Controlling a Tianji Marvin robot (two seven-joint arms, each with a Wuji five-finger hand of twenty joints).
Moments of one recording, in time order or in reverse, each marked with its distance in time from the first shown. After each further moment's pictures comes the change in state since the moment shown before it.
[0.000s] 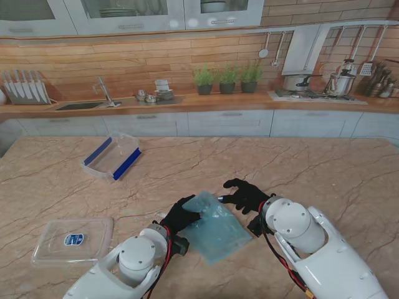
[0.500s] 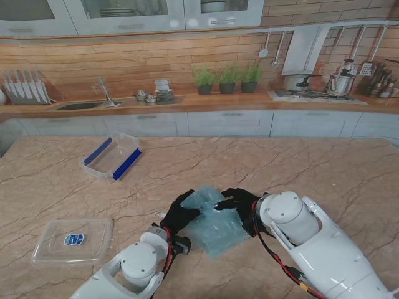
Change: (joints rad) left arm 0.025 -0.017 0.007 -0.001 0.004 -0.121 0.089; right arm 0.110 0.012 -0.086 0.070 0.142 0.172 0.113; left_hand 0.016 0.000 0.001 -0.010 -0.023 -0.038 0.128 0.101 0.000 -0.026 0.052 0.000 0.012 -0.025 0.008 0.003 0.017 0.002 0.000 -0.026; right_hand 0.037 -0.025 0.078 -0.001 0.023 0.074 -0.049 -0.017 0.078 0.038 0.094 0.038 0.137 0.001 0.152 0.044 0.116 -0.002 0.146 -0.011
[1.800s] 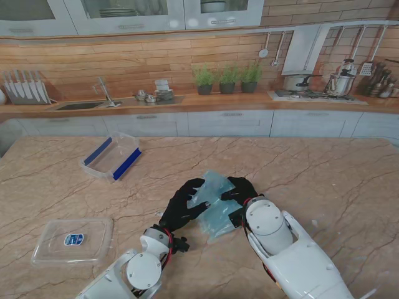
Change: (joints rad) left arm -0.055 -0.012 0.042 0.160 0.458 -0.282 0.189; right arm -0.045 -0.163 0.010 0.109 0.012 -0.188 -0.523; left_hand -0.518 -0.010 -0.193 0.092 -0.299 0.041 -0.328 -0.252 -0.498 -0.021 -0.098 -0.273 -0.442 -0.088 -0.168 -0.304 -0.301 -0.150 -0.388 -0.081; right_hand 0.260 -0.299 0.431 -0.145 0.572 -0.275 0.539 0.054 0.504 -0.116 0.225 0.088 0.355 -0.185 0.614 0.201 0.312 -0.096 0.447 0.208
